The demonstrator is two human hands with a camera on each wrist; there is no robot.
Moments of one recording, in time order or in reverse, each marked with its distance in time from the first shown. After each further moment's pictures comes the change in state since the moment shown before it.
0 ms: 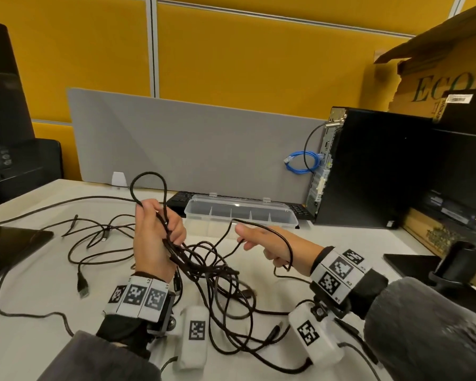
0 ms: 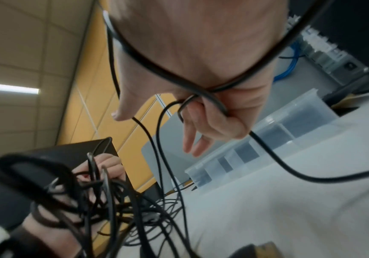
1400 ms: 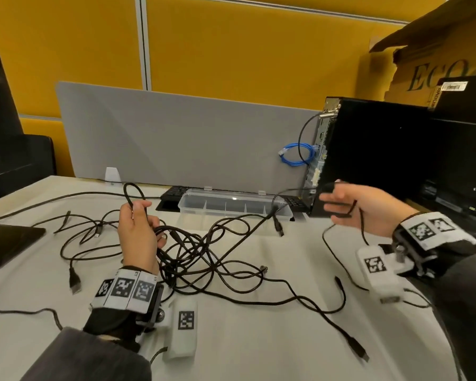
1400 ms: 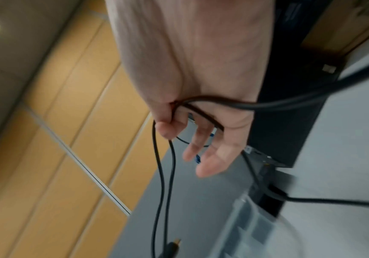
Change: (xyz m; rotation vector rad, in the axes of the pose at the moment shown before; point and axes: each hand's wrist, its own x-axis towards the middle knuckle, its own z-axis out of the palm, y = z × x) left_hand 0.008 -0.005 -0.012 0.526 0.288 0.065; right_hand -0.032 0.058 -0.120 0.625 0.448 0.003
